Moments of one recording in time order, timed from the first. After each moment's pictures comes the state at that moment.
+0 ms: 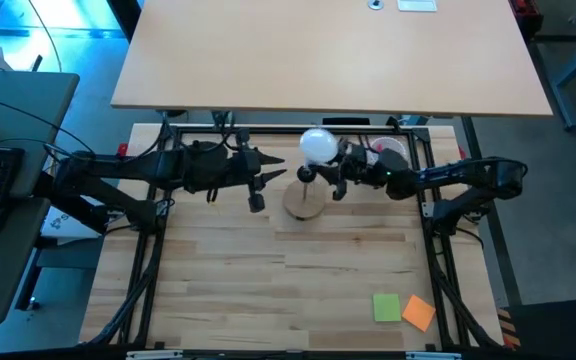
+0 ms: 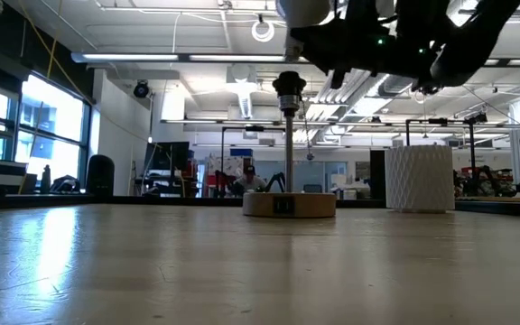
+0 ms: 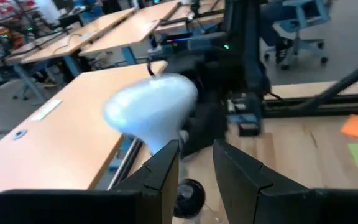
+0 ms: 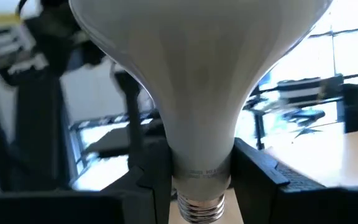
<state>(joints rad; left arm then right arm) -0.07 1.33 1.36 -0.29 -0.40 0.17 -0.27 1.48 0.57 1.16 -0.17 0.17</state>
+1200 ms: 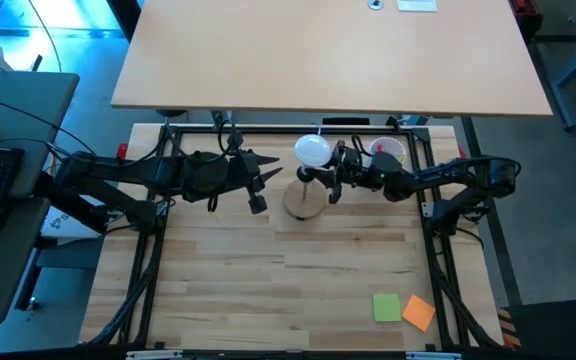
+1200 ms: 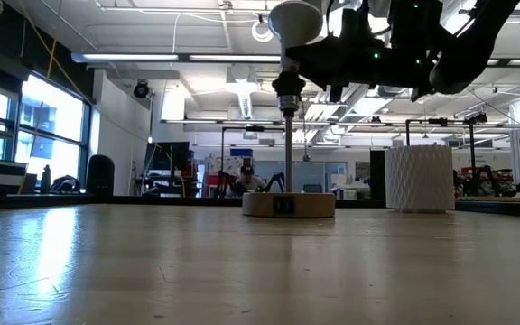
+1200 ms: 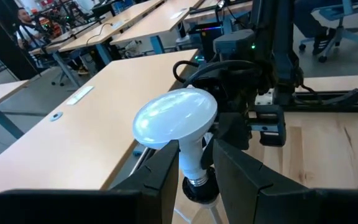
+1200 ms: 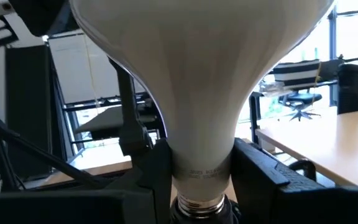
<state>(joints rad) -0.13 1.33 1.36 -0.34 -0.59 0.13 -0.28 1.52 0.54 1.15 -0.14 0.15</state>
